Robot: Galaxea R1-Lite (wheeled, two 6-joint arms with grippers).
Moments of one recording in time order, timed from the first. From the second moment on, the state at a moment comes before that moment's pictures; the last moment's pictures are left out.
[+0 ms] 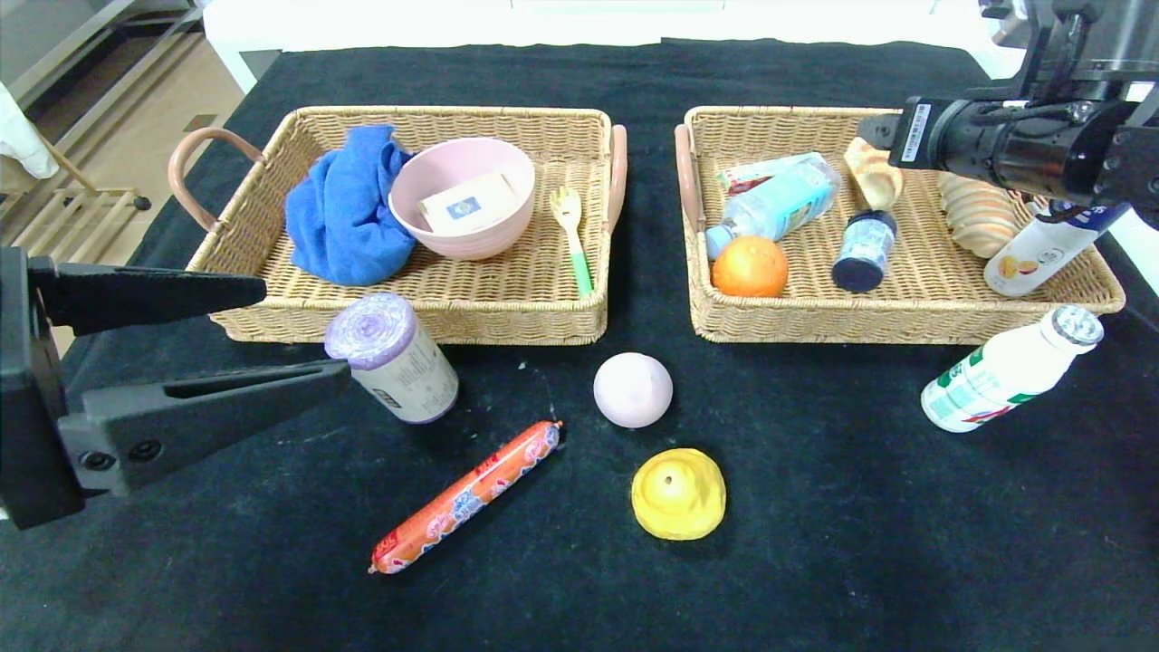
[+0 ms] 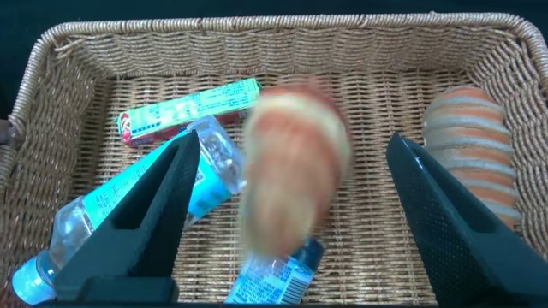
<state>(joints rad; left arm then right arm) -0.38 1.08 -1.03 0.15 -0.30 0.17 0.23 1.88 -1.79 -0.09 -0.24 0.08</state>
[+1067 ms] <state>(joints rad) -0.37 1.08 -1.04 0.15 -0.30 0.17 0.22 1.81 -1.71 -0.07 -0.19 0.07</state>
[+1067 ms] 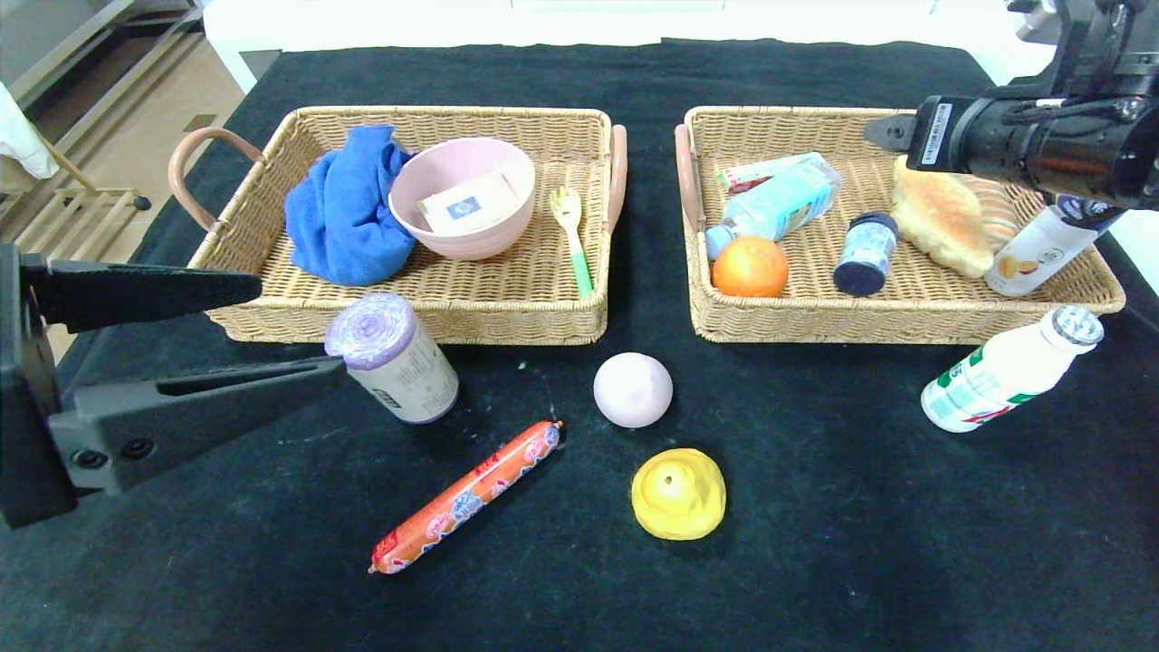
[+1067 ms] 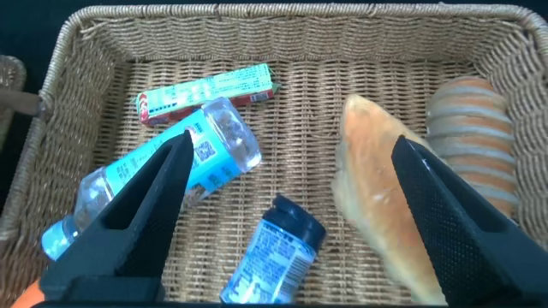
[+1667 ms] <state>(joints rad) -0.37 1.08 -1.03 0.15 -0.30 0.17 0.22 1.62 -1.56 0.07 -0.15 0.05</state>
